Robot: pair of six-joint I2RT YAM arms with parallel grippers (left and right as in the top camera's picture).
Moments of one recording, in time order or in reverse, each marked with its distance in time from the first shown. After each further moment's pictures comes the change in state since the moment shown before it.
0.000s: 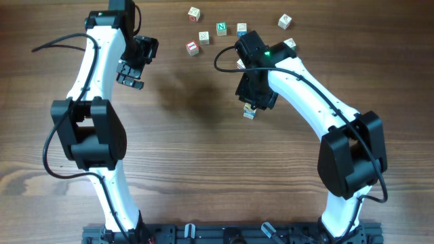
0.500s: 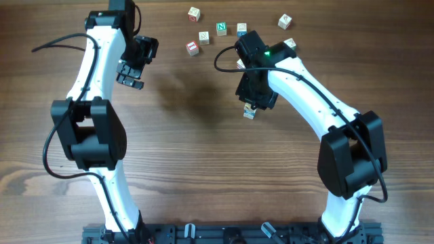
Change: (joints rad) left arm 0.000 0.000 0.000 0.000 0.000 0.000; right arm 0.000 0.000 0.002 -0.001 0.007 0.000
